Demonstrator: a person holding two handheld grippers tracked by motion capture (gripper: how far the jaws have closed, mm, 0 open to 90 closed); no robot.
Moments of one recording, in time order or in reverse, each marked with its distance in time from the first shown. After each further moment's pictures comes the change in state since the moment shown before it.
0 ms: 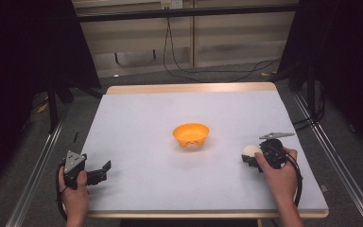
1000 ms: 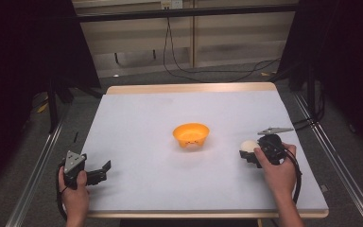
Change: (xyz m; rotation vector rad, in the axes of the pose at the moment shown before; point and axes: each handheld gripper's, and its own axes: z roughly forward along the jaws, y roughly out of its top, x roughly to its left) left arm 0.000 0.000 0.000 0.001 -0.001 0.001; right arm 0.007 0.016 -0.007 -0.028 0.017 -0.020
